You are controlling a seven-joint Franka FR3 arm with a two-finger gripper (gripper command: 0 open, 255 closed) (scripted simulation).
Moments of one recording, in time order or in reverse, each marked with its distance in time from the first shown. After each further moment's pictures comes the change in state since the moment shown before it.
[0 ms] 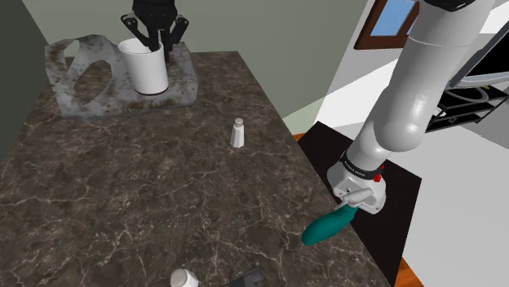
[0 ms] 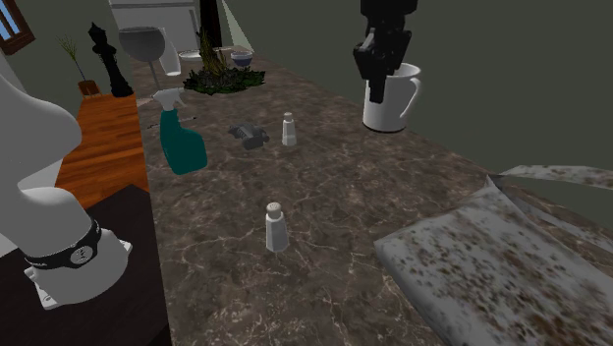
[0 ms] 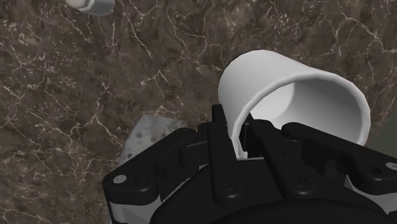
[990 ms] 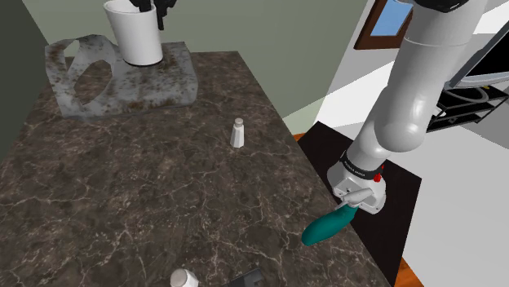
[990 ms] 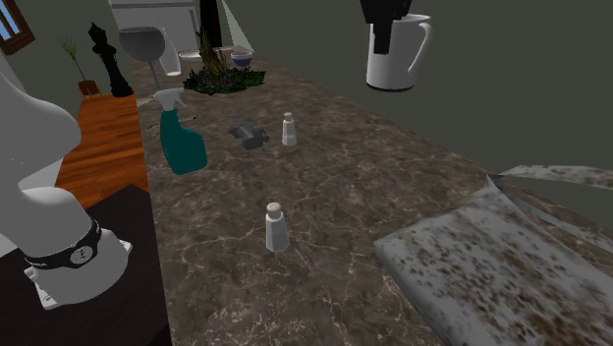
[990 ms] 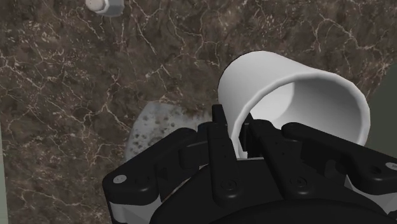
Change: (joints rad) arm 0.026 0.042 0.009 0.246 -0.021 -0.208 0.017
